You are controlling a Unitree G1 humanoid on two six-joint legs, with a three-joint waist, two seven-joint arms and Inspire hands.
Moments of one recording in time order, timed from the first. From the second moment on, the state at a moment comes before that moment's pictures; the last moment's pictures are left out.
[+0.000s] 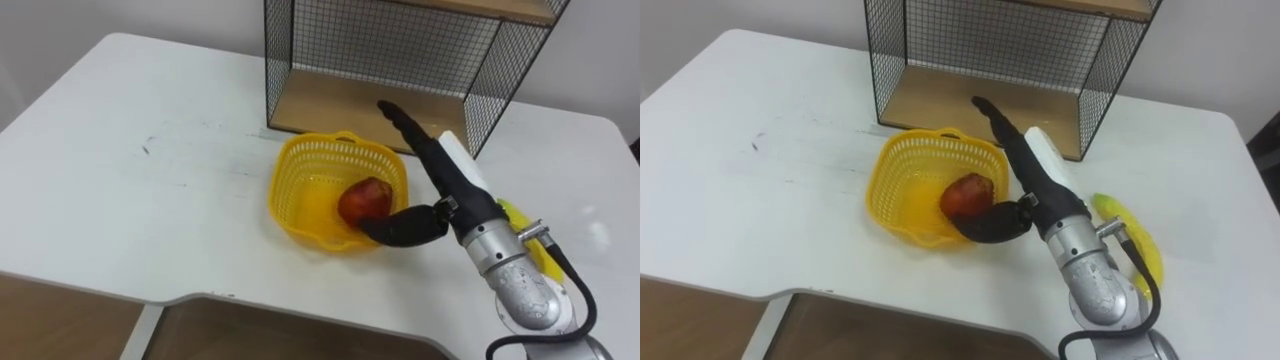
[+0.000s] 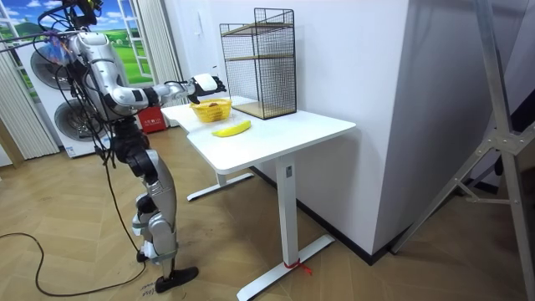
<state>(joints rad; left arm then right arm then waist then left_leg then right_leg) 0.23 0.26 -0.06 1.04 0.32 0.07 -0.03 0.07 -0.39 0.21 -0.16 -0.26 -0.03 0.03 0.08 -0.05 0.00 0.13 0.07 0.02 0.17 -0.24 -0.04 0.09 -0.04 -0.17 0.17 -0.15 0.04</state>
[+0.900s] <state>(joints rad) 0.30 0.24 0.07 1.05 0.32 0.06 -0.01 0.08 -0.39 -0.12 -0.16 -0.14 -0.05 -0.27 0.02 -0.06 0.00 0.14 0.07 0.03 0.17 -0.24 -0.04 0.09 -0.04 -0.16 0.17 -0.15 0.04</state>
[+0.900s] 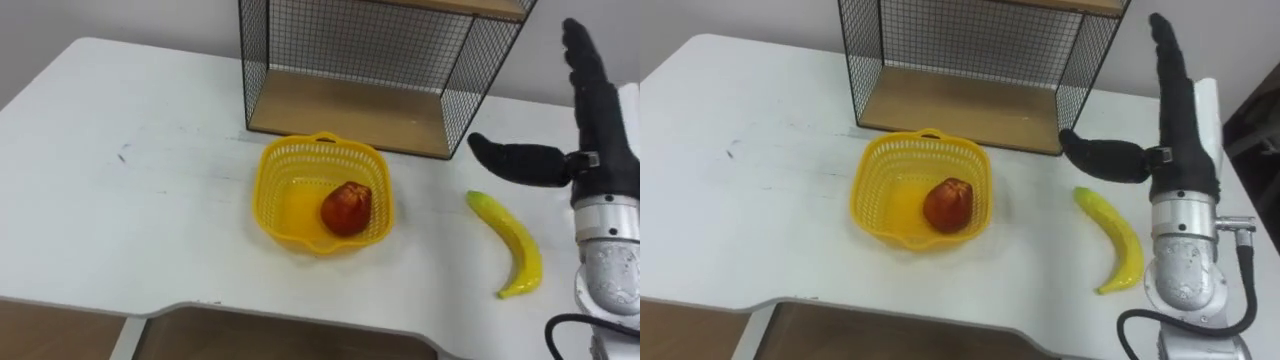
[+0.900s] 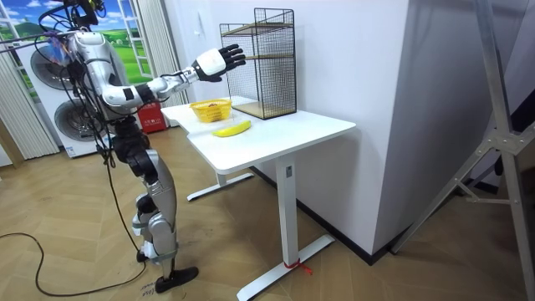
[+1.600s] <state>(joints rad) 0.30 0.24 0.08 1.01 0.32 0.09 0.00 0.10 -0.39 -0.14 0.05 -0.16 -0.04 -0.30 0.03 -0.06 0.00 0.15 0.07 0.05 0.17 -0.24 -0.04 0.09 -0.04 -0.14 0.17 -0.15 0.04</state>
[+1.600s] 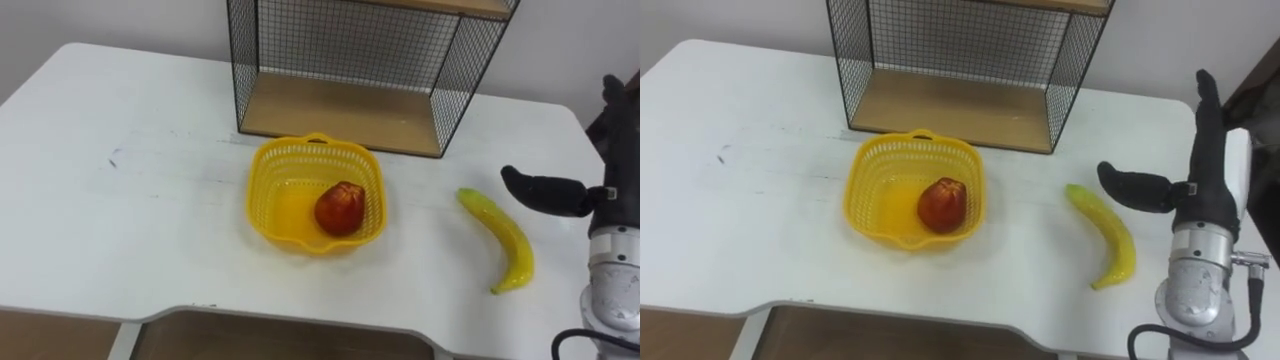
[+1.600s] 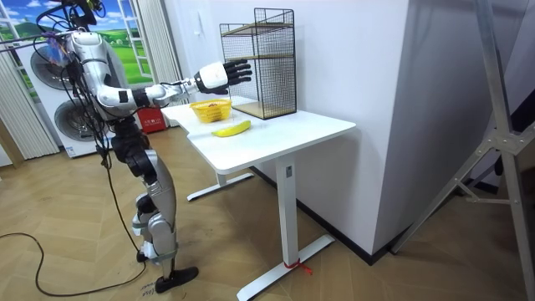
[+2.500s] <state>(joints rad) 0.32 0.24 0.08 1.00 0.32 0.13 -0.01 0.10 -0.39 -0.11 0.30 -0.17 0.05 0.02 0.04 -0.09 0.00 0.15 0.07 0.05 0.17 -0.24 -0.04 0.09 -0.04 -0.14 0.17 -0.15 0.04</state>
